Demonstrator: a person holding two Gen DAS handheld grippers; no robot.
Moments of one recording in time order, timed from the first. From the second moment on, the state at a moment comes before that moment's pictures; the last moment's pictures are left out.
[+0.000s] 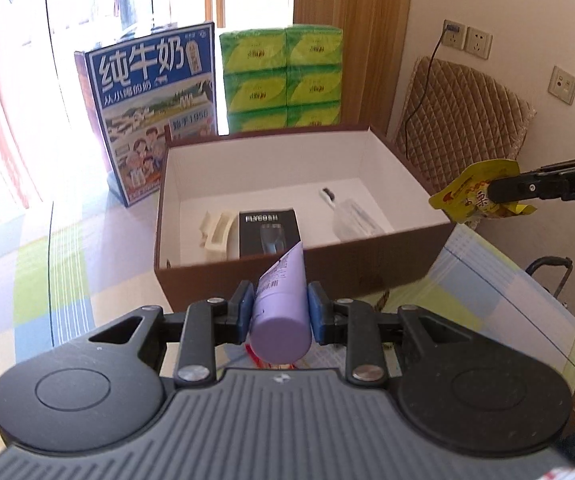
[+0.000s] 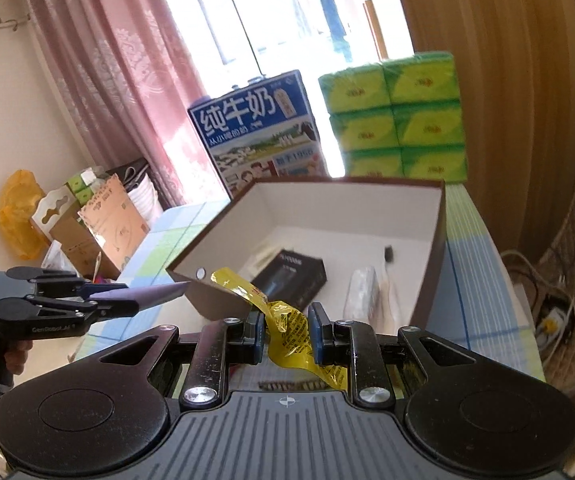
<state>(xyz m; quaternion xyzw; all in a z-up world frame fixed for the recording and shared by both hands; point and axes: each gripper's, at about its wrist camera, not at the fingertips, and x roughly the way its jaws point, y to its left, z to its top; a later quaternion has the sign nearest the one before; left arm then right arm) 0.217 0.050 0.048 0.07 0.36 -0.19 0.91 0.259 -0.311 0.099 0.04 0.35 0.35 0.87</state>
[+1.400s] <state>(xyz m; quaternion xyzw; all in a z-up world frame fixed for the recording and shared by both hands) 0.464 -0.026 -0.038 0.13 0.44 -0.18 0.87 0.456 -0.227 0.015 -0.10 0.37 0.29 0.88</state>
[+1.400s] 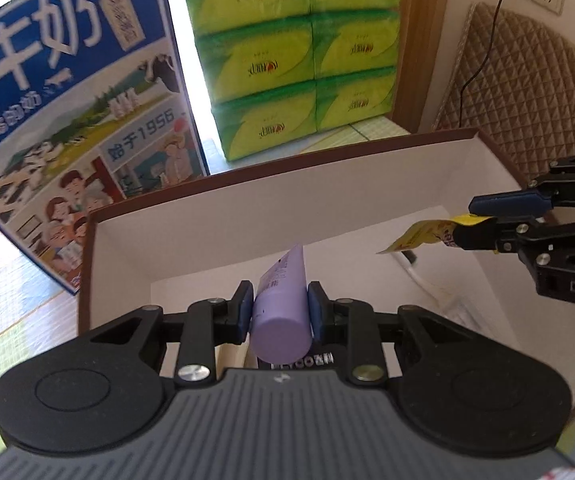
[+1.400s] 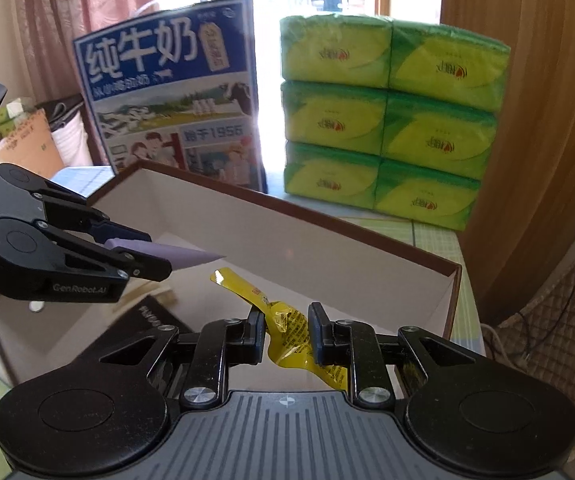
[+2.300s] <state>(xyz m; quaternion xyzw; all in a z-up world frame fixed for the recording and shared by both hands) 0.486 -0.022 -0.057 0.13 0.45 -0.15 0.87 0.484 -0.216 -0.012 -0.15 0.38 0.26 0.88</state>
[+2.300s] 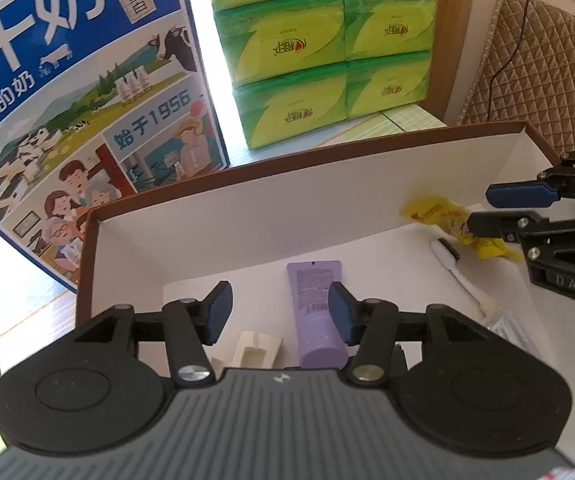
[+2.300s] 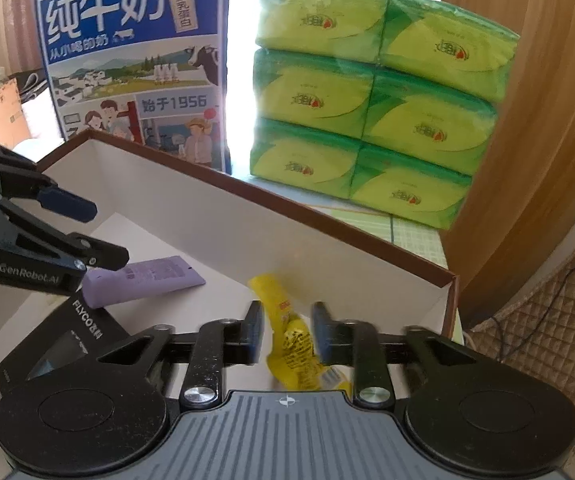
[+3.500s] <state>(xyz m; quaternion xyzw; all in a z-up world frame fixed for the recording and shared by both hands) 0.374 -0.004 0.008 0.08 0.43 -0.11 0.89 0.379 -0.239 0.037 -0.07 0.41 0.27 0.87</state>
